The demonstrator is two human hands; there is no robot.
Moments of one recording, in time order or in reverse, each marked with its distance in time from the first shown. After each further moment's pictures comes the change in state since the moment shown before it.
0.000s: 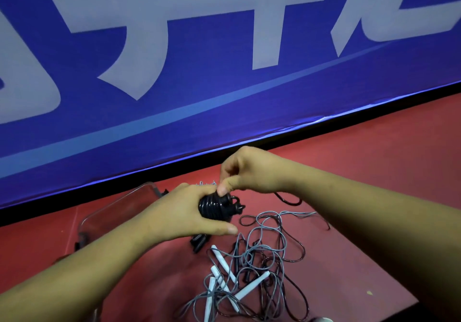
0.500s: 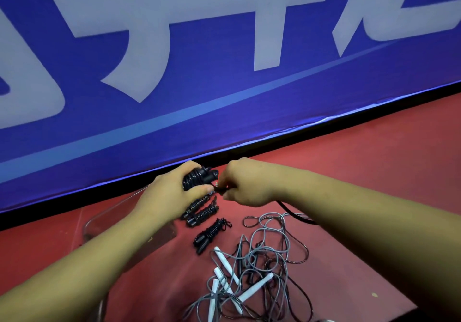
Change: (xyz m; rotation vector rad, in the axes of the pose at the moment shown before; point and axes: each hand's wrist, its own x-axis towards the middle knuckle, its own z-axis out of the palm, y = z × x) left_hand 0.013 -0.025 -0.010 0.068 0.349 -0.243; right_hand 0.004 -0.017 0.011 -0.400 -0.136 0.064
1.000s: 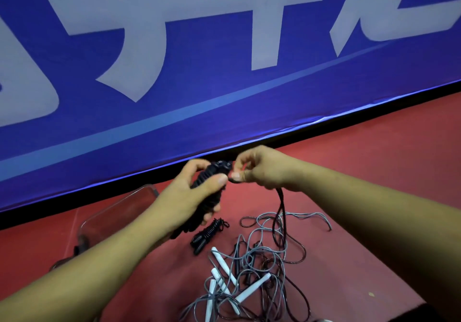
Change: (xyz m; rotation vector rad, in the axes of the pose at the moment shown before) left_hand -0.015 0.028 0.014 -0.871 -0.257 -0.004; right_hand 0.000 0.054 0.009 0.672 0.180 0.177
